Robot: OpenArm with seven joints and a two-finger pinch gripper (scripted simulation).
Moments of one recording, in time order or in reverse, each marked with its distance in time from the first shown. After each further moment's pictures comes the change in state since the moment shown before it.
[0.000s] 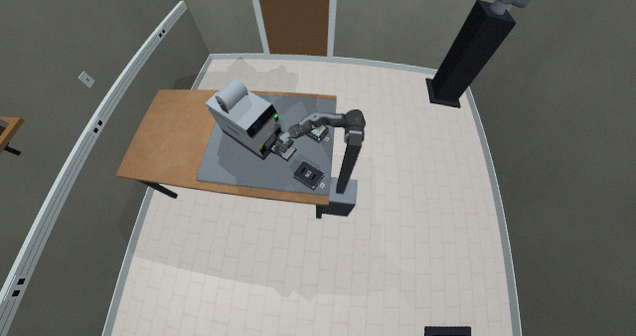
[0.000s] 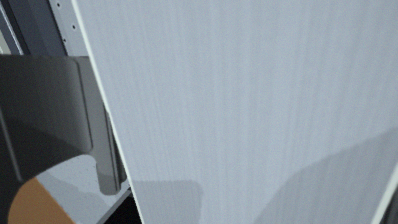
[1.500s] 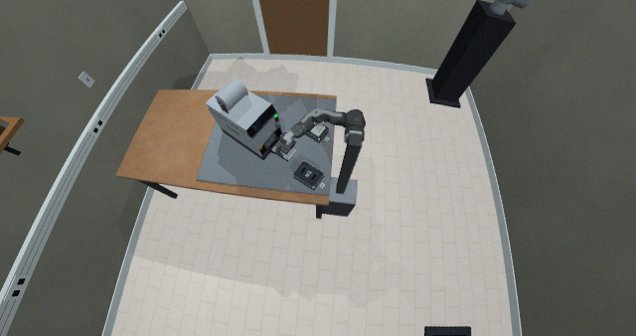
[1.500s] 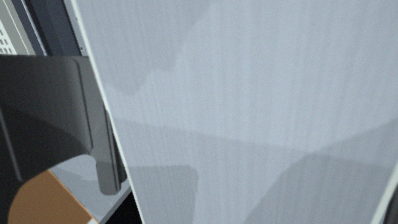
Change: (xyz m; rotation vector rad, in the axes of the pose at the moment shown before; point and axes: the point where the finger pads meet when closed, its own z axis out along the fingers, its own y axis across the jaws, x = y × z) arm 0.018 0.012 -0.036 -0.025 -0.048 -0.027
